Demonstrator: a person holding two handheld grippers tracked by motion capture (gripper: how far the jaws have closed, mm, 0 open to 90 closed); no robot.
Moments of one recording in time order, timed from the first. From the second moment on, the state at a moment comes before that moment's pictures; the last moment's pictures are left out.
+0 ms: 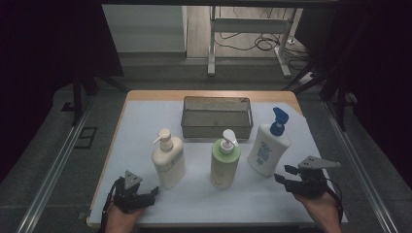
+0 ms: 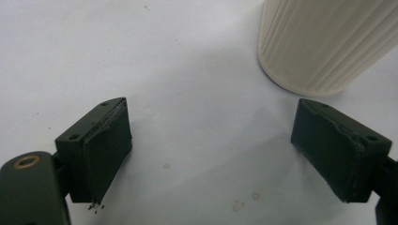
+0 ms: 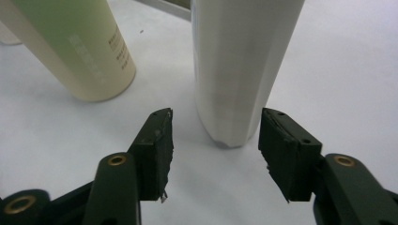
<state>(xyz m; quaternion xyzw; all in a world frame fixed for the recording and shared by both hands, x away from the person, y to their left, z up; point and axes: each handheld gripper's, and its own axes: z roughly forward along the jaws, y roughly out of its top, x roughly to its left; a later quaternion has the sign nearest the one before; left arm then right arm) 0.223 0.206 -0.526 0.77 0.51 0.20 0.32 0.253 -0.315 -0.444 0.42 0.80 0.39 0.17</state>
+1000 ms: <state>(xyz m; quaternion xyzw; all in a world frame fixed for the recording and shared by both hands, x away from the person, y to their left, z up) 0.223 0.206 -0.526 0.77 0.51 0.20 0.32 0.289 -0.306 -0.408 0.41 0.80 0.40 0.16</state>
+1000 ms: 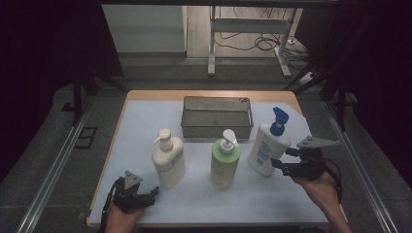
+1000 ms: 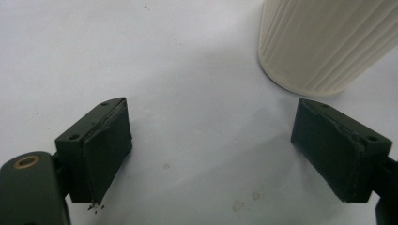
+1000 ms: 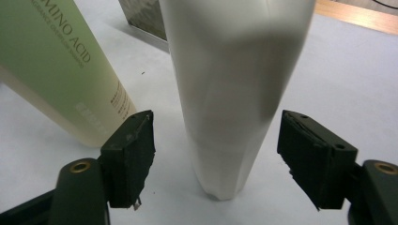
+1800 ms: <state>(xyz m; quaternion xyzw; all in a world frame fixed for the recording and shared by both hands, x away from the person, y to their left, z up) 0.223 0.207 -0.526 0.77 0.51 0.20 0.32 0.313 -0.286 -0.399 0.40 0.81 0.39 0.18</state>
